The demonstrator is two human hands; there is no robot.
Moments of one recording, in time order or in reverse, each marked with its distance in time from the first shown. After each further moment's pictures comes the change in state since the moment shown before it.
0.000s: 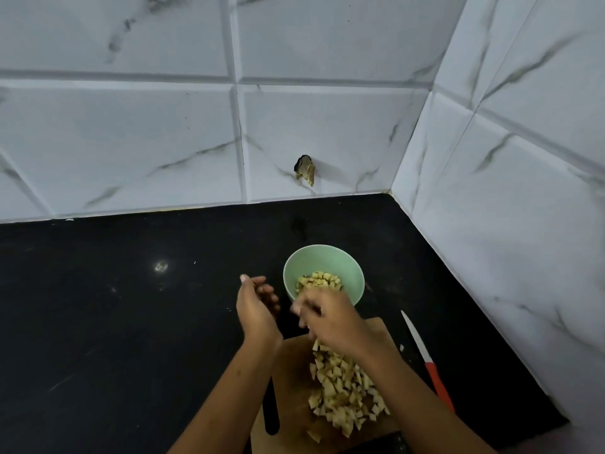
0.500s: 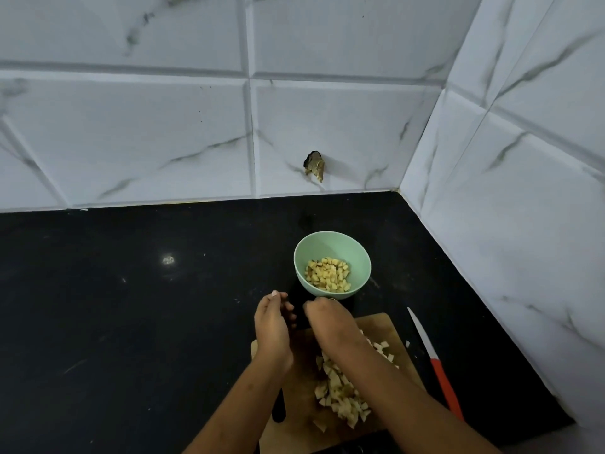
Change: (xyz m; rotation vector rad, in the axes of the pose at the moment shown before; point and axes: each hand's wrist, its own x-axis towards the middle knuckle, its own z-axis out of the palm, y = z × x) left_hand -0.018 -0.022 -0.019 0.202 -0.079 -0.059; right_hand 0.022 0.016 0.033 -0.831 -0.233 0.080
